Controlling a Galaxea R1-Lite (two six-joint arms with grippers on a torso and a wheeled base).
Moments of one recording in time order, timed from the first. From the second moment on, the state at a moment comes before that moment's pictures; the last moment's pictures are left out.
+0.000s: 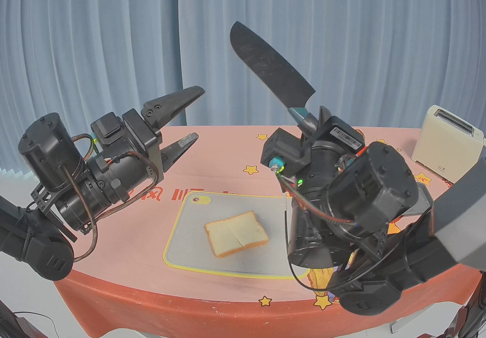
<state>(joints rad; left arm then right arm) -0.47 1.67 -0.60 -1.29 -0.31 -1.13 1.01 2.06 -0.97 -1.55 -1.16 -1.44</state>
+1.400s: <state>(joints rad) -0.49 1.55 -0.56 -1.30 -0.32 -1.06 0.97 1.76 -1.04 -0.61 -0.99 -1.44</state>
